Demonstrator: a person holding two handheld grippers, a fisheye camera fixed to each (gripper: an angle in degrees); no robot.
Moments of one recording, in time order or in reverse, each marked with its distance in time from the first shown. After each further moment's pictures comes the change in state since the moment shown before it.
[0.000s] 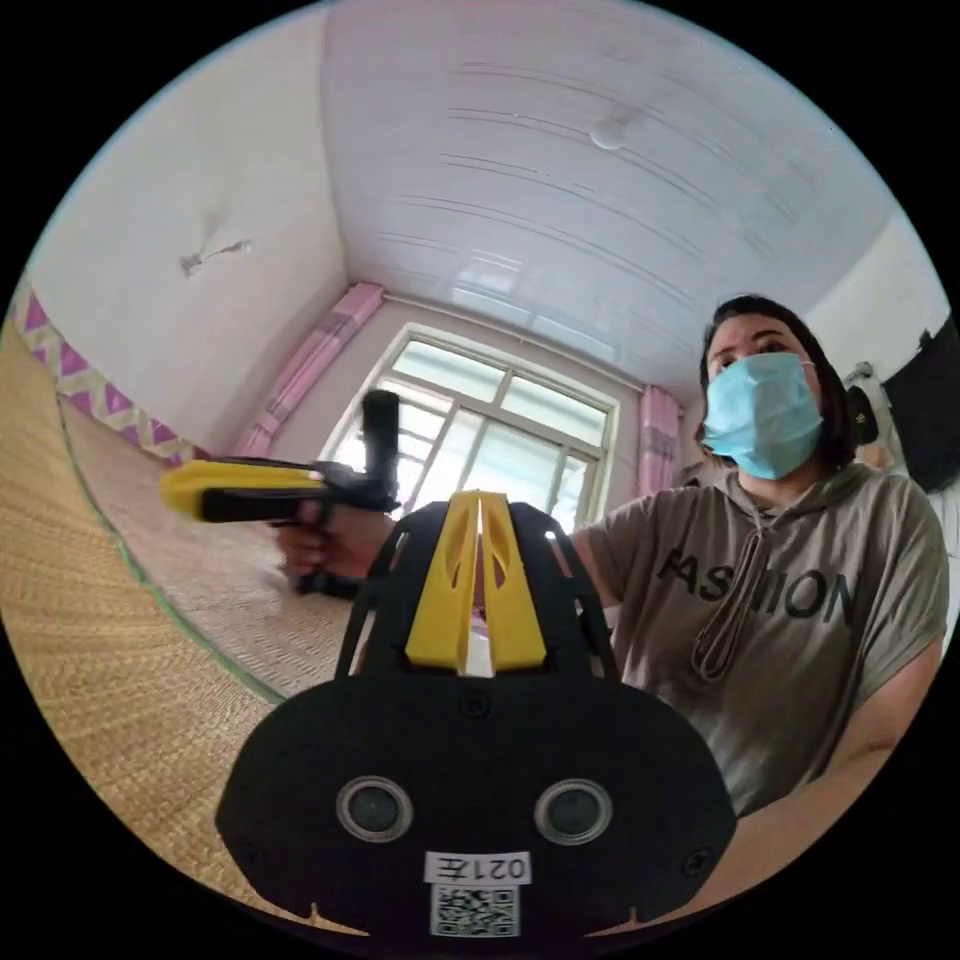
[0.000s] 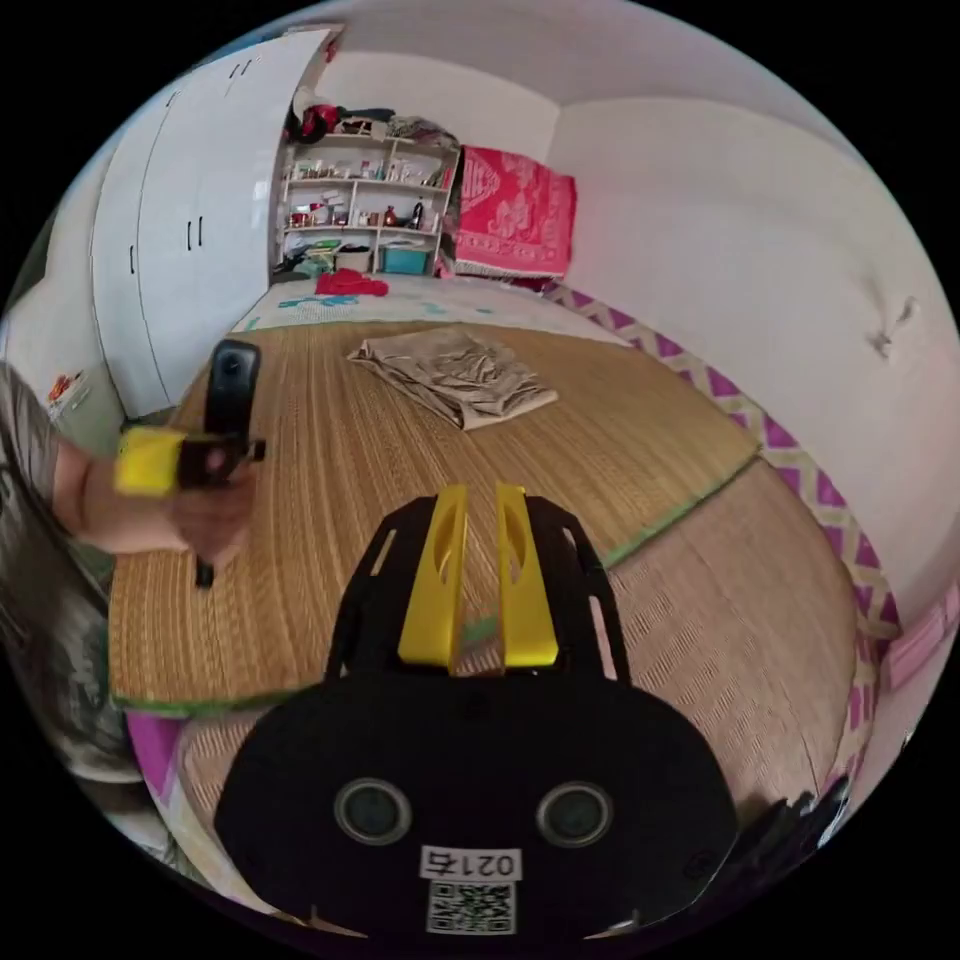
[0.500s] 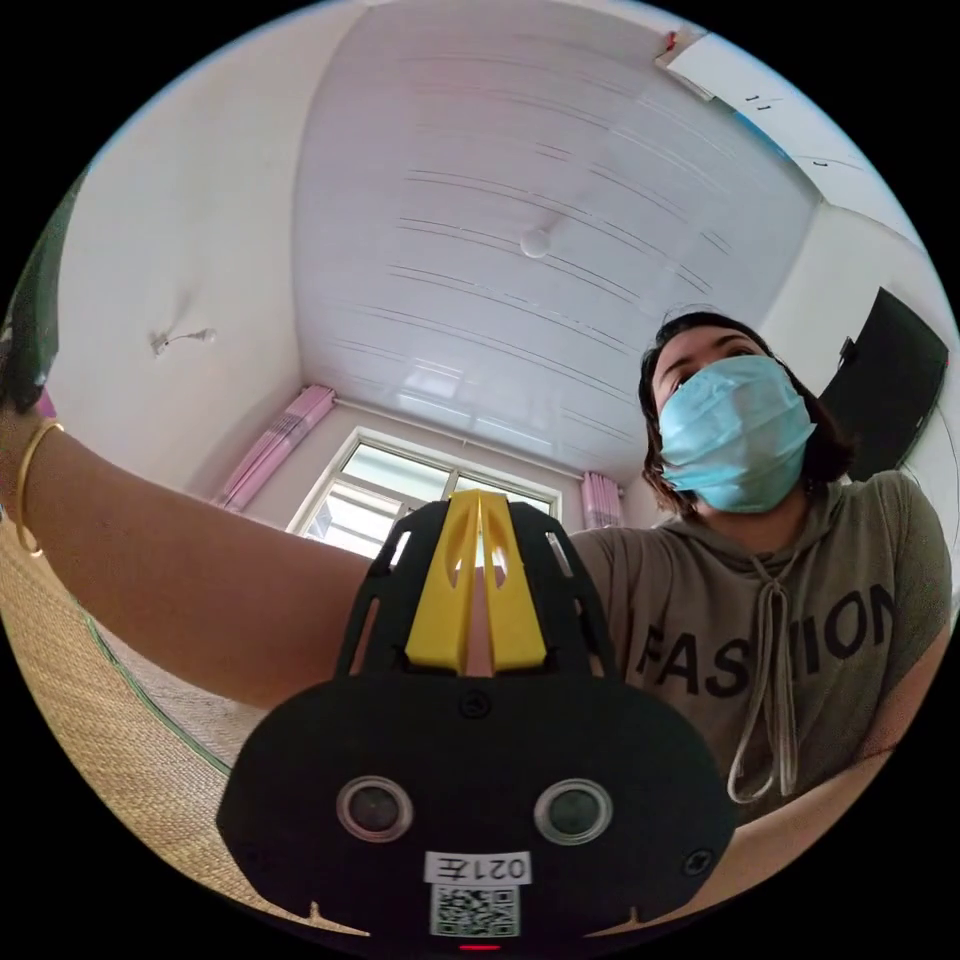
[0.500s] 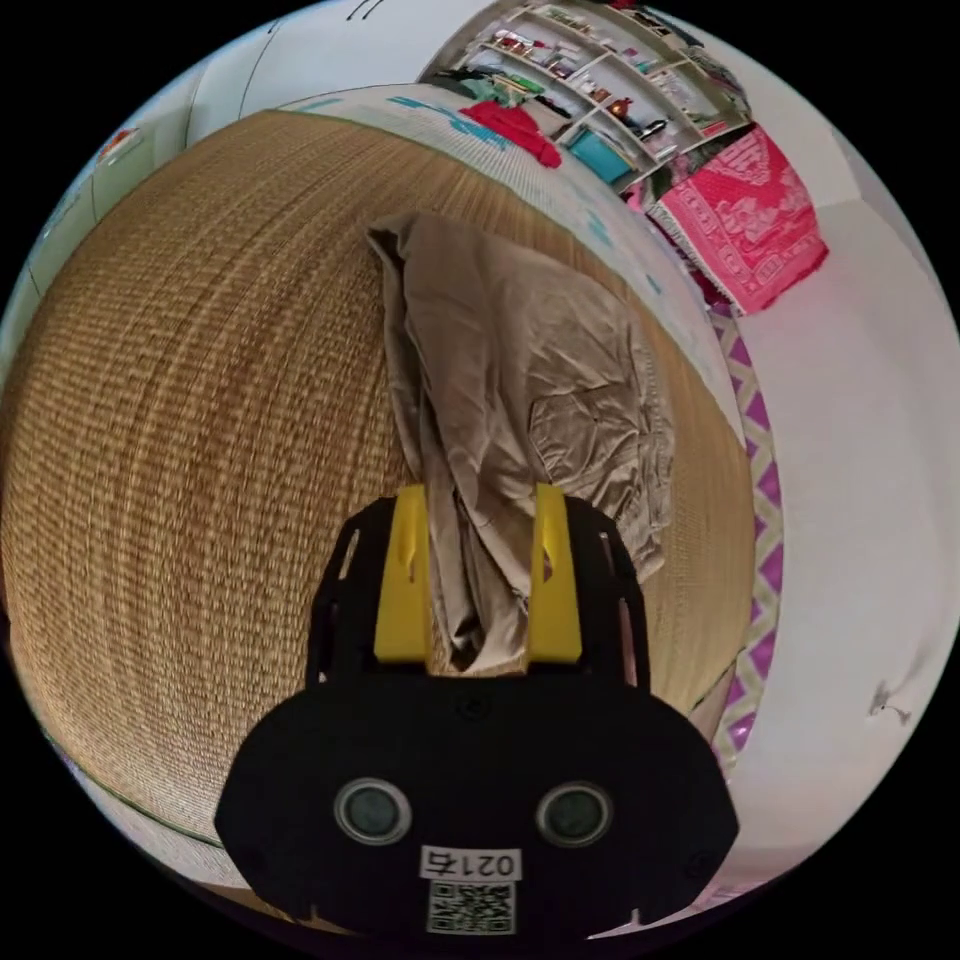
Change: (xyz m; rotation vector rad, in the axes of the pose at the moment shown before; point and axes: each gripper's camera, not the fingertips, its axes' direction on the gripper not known) left arm 0.020 -0.003 -0.067 0.338 0.095 0.063; right arm -0.087 -0.241 0.274 -0.359 0.055 -0.621
